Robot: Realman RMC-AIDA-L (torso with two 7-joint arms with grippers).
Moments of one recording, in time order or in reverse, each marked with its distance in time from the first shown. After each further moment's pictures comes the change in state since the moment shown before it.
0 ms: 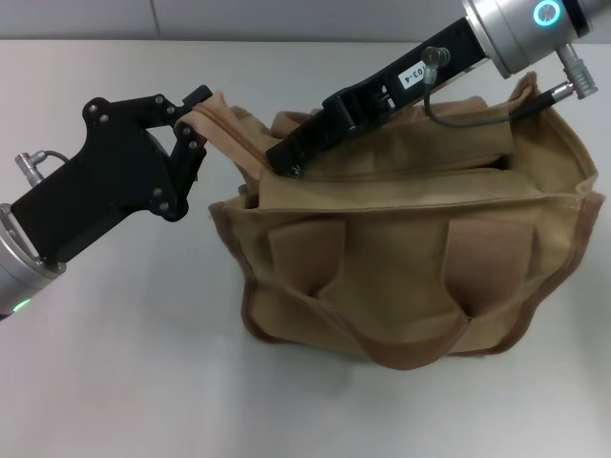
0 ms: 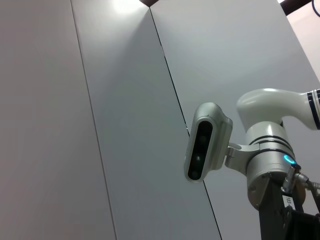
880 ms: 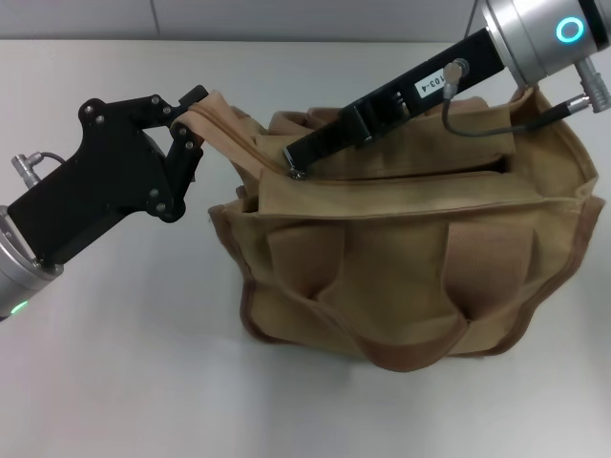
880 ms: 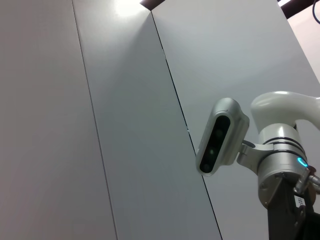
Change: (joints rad) left arm 0.005 0.000 -0.001 -0.001 -0.003 0.005 0.000; right arm -0.090 0.027 -0.003 -0.135 0.013 -0.017 -0.065
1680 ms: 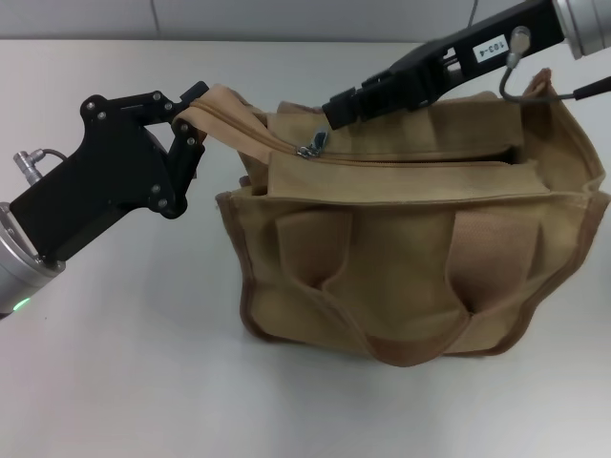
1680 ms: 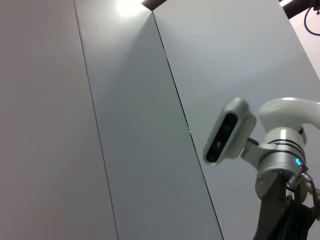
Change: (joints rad) left arm -0.006 0.000 -0.003 -0.005 -0.002 -0.004 0.000; right arm -0.016 -0.051 0.116 0.036 0.019 -0.019 -0.199
